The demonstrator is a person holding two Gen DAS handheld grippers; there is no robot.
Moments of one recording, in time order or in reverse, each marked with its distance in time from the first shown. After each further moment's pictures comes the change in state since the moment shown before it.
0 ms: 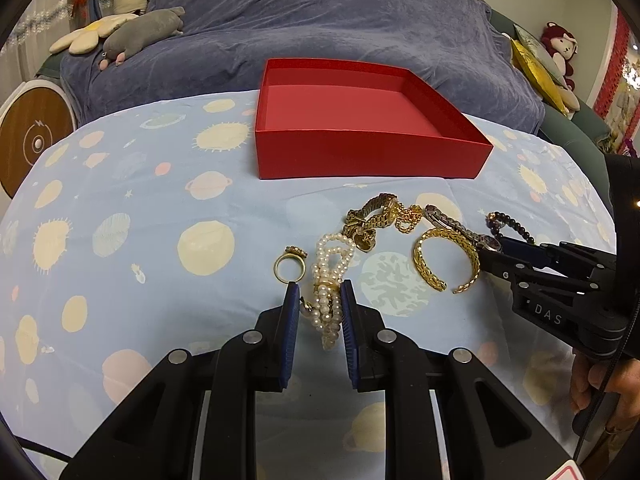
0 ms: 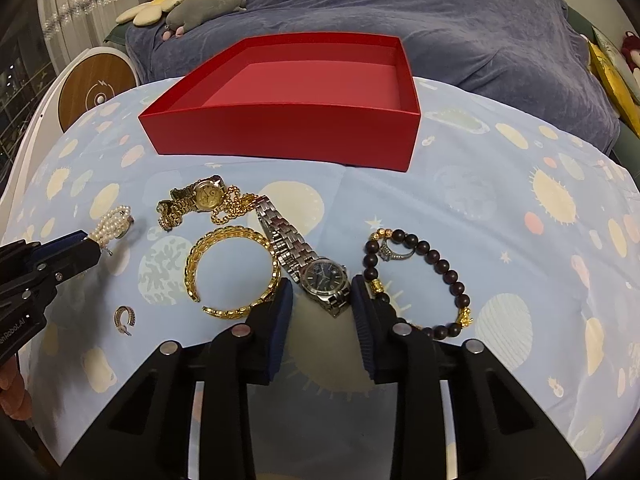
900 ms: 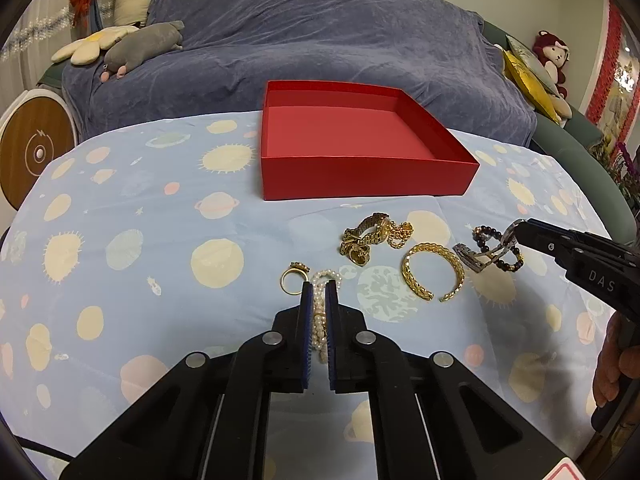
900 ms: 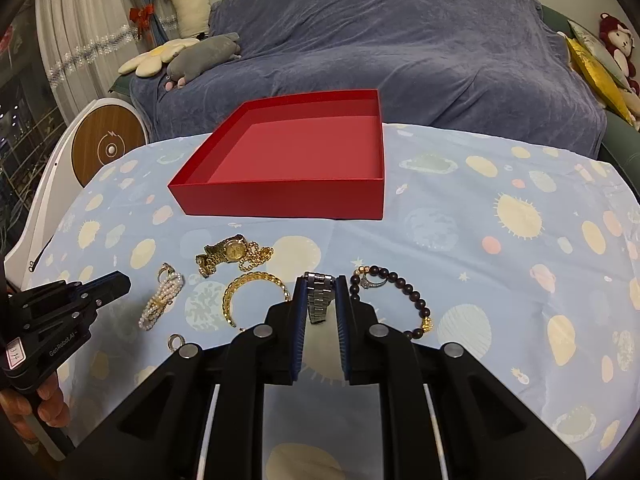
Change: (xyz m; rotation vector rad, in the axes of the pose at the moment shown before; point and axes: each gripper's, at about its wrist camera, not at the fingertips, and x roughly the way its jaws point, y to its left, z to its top) left arm -0.023 0.005 0.003 0.009 -0.054 -0.020; right arm -0.063 -0.014 0.010 0.088 -0.139 0.039
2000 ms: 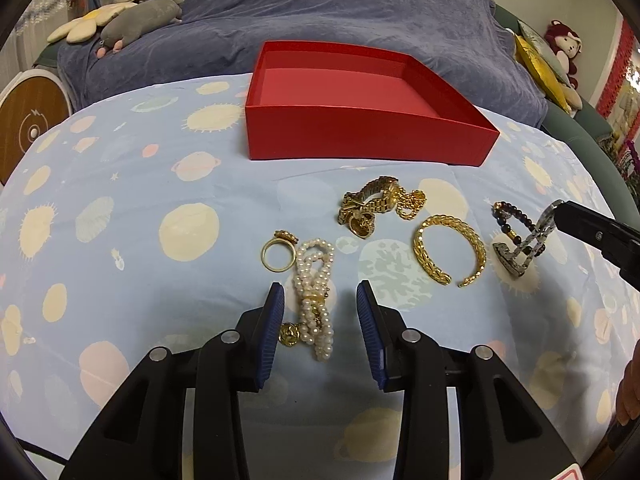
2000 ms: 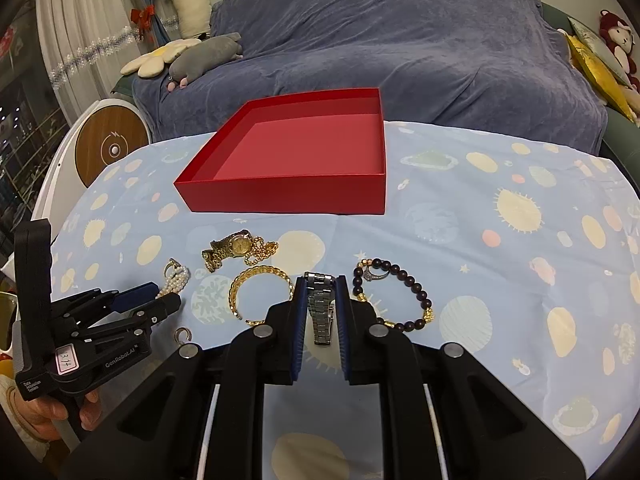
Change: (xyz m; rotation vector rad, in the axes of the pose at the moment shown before) left arm 0.040 -0.005 -0.010 -0.025 0.083 0.006; right arm -0.004 0.000 -0.006 0.010 0.010 0.013
